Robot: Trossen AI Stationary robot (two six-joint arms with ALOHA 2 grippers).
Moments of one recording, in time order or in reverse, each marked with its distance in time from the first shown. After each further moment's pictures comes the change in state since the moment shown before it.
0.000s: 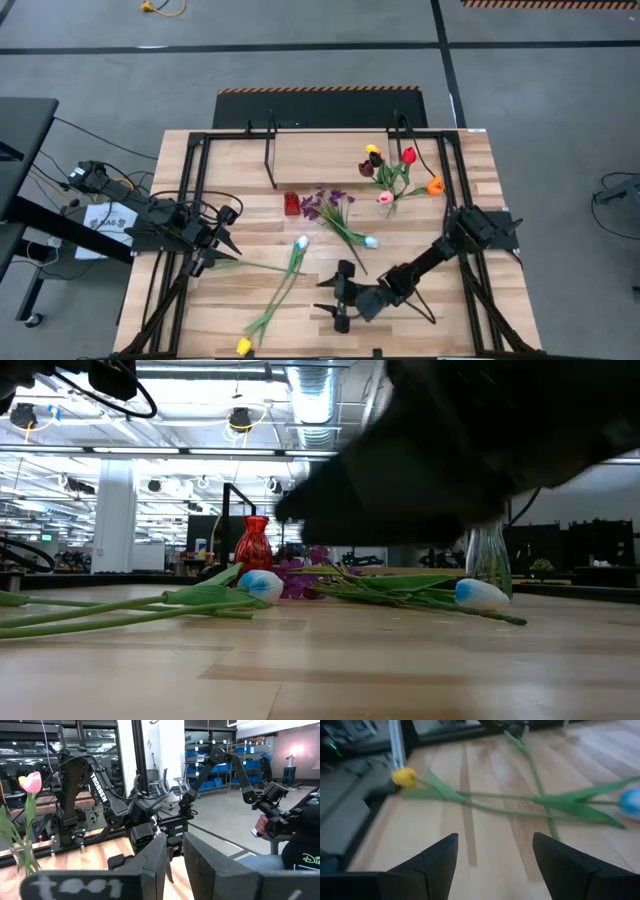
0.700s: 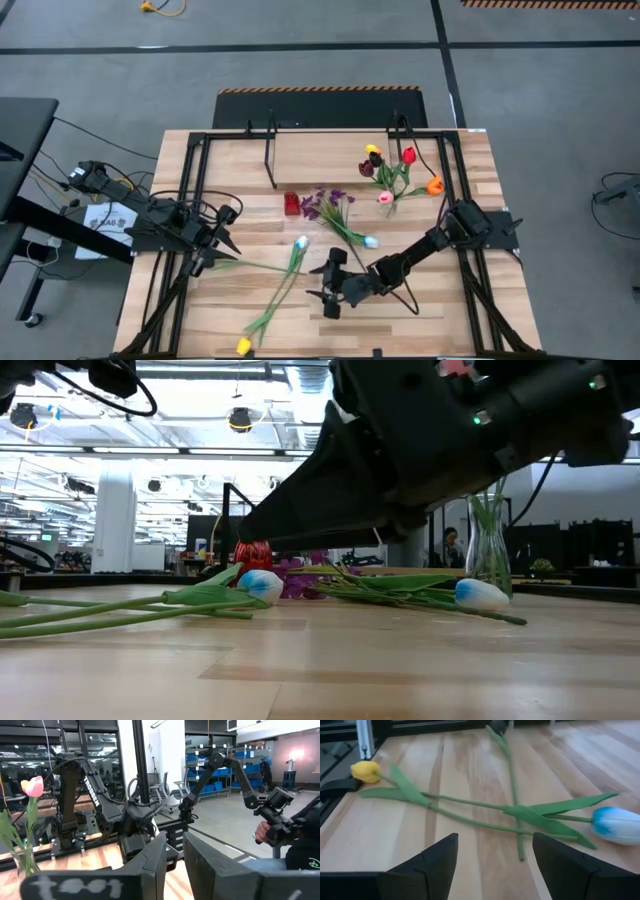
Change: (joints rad) left arm 0.000 0.000 0.000 0.018 -0.002 -0.004; right arm -0.100 0.000 0.048 -0.096 -0.075 -0.081
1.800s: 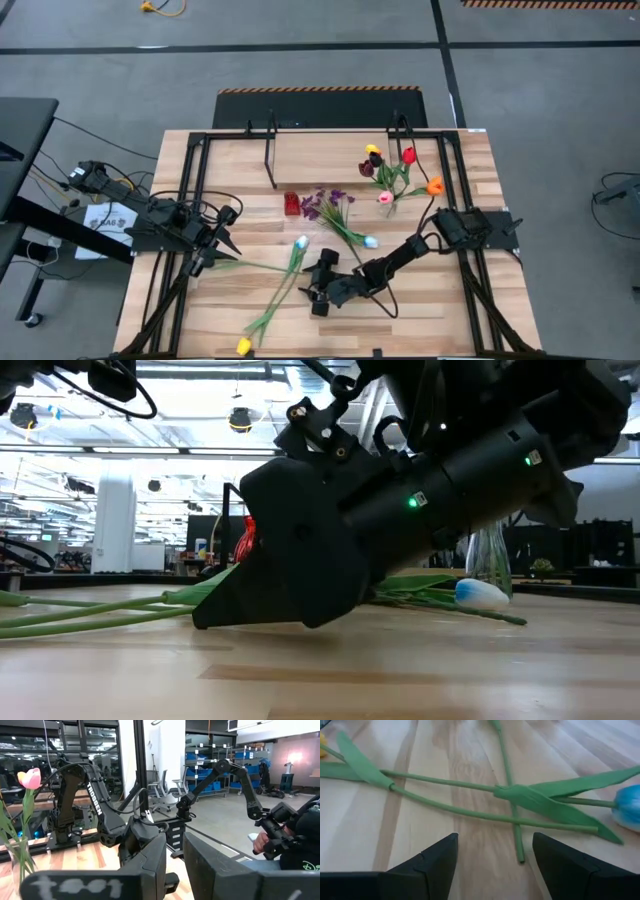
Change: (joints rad) left arm 0.000 0.000 0.000 -0.012 0.001 -0.039; right arm -0.045 0.177 0.134 -0.027 0.027 -0.004
